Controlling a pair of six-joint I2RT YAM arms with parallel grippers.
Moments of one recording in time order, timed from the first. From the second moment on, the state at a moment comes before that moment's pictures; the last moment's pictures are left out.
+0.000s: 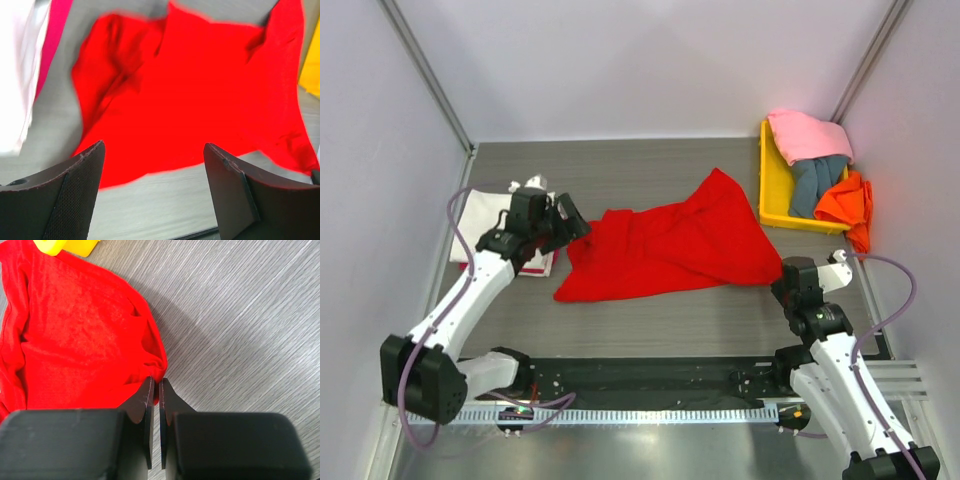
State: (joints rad) left arm -0.31 1.10 0.87 -0.48 0.05 -0.70; right arm 0.17 0.58 0.43 -0.63 0.45 1.03
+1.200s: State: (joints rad) left arm -0.34 2.03 1.57 -0.51 0.22 -0.55; right arm 0.17 0.56 0.43 -0.63 0.39 1.03
